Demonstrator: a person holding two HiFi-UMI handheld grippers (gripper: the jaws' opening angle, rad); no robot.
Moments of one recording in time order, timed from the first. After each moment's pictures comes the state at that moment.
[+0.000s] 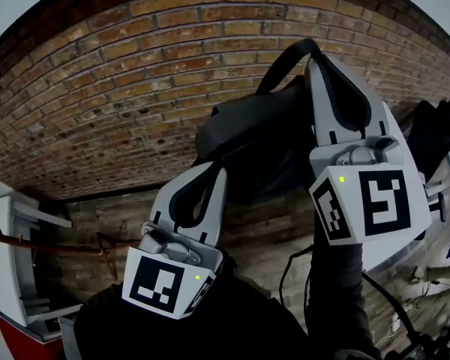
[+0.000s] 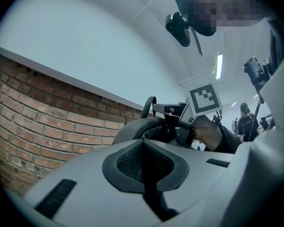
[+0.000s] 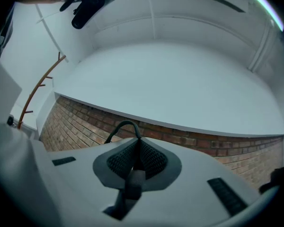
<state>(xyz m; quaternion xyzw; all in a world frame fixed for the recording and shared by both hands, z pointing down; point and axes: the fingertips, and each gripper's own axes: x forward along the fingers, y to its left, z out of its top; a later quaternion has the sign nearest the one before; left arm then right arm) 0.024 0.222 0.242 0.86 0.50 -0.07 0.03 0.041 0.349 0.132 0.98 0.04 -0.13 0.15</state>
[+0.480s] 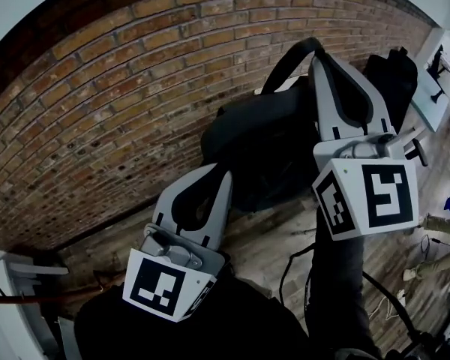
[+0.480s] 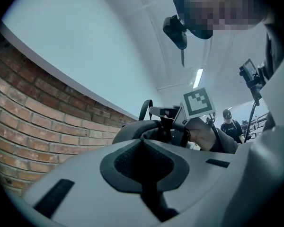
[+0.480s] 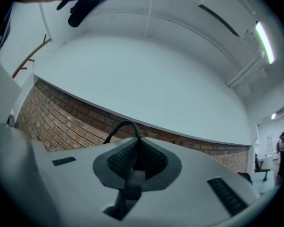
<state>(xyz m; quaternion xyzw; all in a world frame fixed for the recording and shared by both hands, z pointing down) -0.041 0.312 0.240 0.76 0.64 -0.06 0.05 -0.055 0.447 0.133 0.96 0.20 -0.11 0.16</state>
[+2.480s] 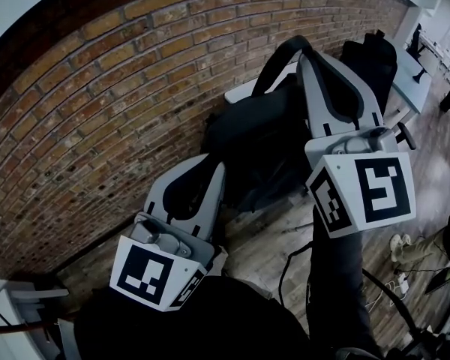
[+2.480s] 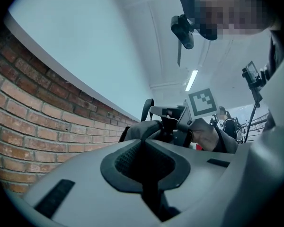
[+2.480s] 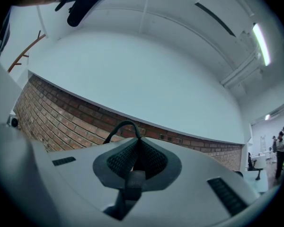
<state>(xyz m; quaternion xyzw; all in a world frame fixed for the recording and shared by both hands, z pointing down) -0.050 0.398 0.244 0.71 0.70 -0.04 0.05 -0.081 0.519 0.141 0.96 0.23 -0.10 0.15</state>
